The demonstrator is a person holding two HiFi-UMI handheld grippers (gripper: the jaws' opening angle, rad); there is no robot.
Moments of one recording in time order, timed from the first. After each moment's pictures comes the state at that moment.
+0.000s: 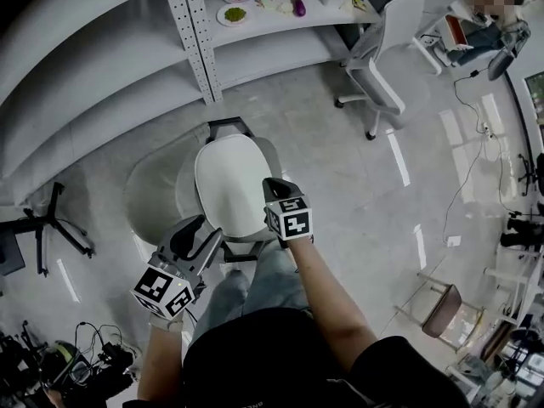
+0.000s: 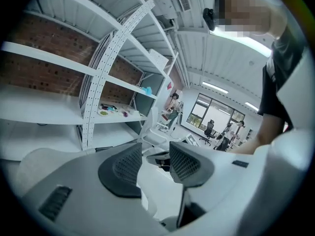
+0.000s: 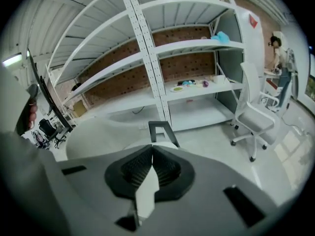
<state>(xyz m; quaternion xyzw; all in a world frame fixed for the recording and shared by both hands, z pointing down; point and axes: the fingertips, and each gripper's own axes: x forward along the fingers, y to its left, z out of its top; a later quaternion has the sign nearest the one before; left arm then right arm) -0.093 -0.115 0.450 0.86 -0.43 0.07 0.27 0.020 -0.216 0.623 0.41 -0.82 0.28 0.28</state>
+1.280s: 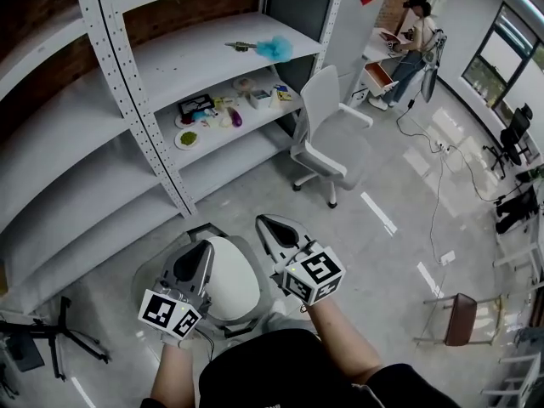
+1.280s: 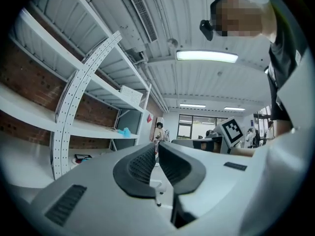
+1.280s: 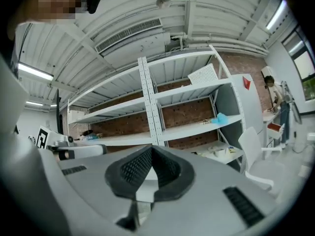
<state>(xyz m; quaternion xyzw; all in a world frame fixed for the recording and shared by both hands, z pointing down) -0.025 -0.208 0.262 0.92 -0.38 -0.06 0.07 0.087 -0.244 0.267 0.45 -0.89 0.10 -0.01</state>
